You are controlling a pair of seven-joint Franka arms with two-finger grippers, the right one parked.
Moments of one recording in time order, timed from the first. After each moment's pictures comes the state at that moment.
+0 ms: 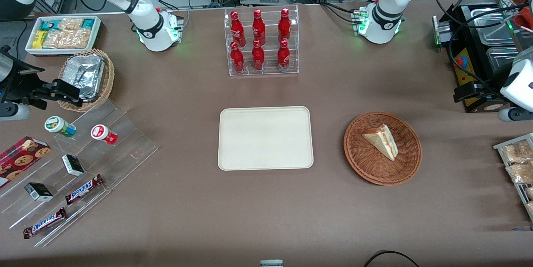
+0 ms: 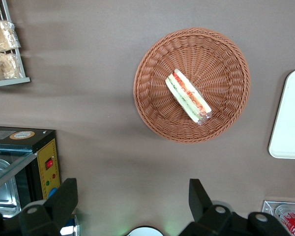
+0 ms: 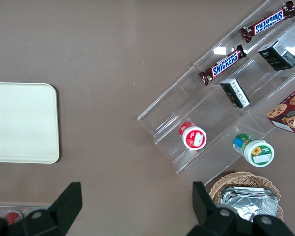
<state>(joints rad) -0.07 0.11 0.08 -1.51 0.03 1.47 -0.05</state>
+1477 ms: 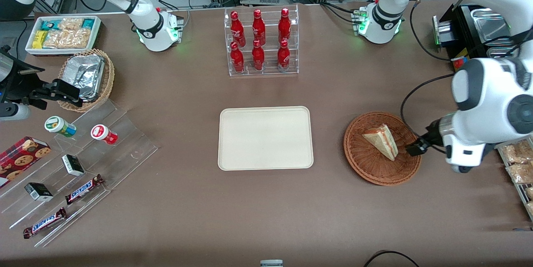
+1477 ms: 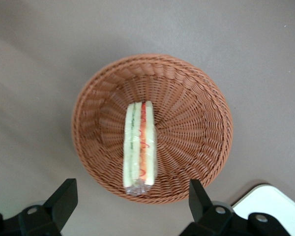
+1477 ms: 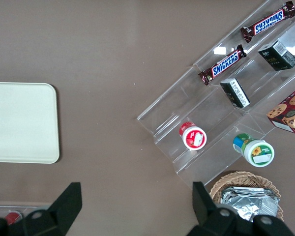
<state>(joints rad) -0.16 0.35 0.07 -1.63 -0.08 1.82 -0.77</state>
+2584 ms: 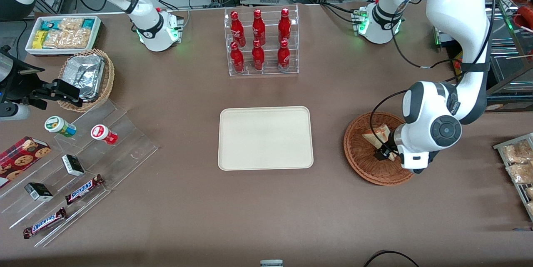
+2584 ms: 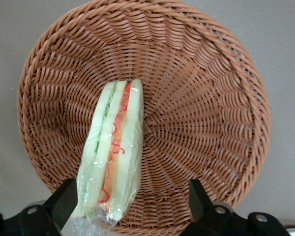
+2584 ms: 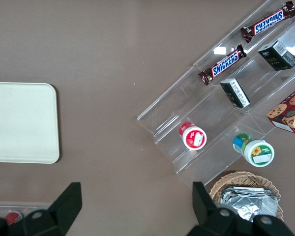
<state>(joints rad) -0.24 0.45 0.08 -1.79 -0.07 2.03 -0.92</state>
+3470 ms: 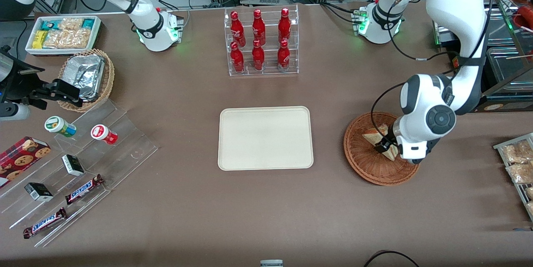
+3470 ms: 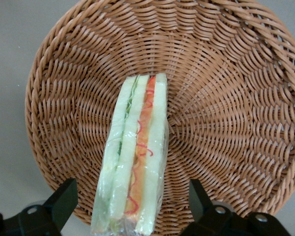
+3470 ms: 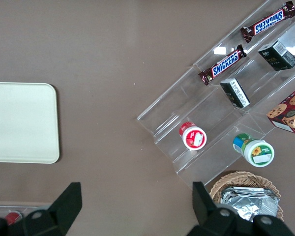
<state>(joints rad) -0.24 0.36 0.08 -1.99 -0.06 2.19 -0.93</state>
